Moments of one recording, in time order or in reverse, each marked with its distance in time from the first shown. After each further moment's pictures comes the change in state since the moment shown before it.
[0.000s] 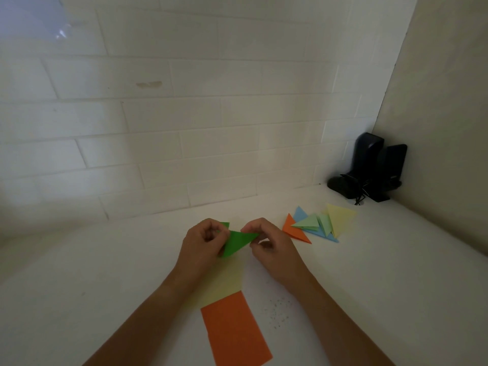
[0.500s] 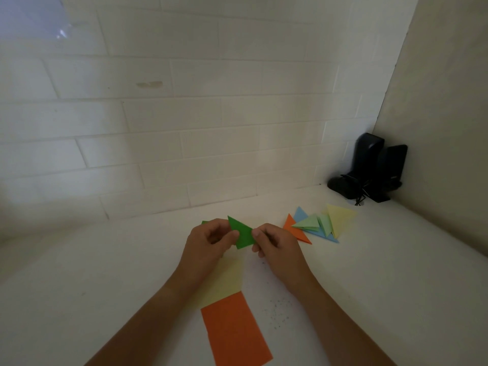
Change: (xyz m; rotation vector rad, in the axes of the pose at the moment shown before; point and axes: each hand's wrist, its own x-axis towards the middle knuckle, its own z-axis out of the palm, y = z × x) left_hand -0.007 0.008 0.002 -0.040 -0.093 0.133; right_hand 0.000 0.000 -0.002 0.037 0.093 0.113
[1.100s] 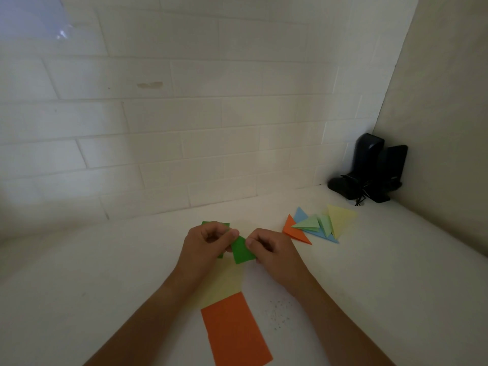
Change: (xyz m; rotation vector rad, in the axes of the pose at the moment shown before) left_hand -0.001 -0.001 -0.002 -0.055 0.026 -0.079; right_hand 0.000 0.002 0.002 -0.015 -0.143 -0.032
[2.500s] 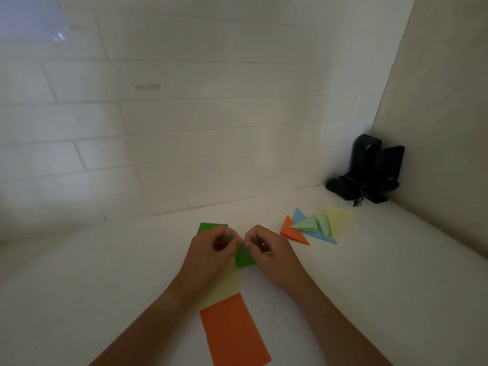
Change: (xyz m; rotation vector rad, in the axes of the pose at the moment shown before) left_hand -0.001 -0.003 0.010 0.215 -0.027 0.155; right_hand 0.001 -0.001 0.002 -0.079 0.023 -0.072
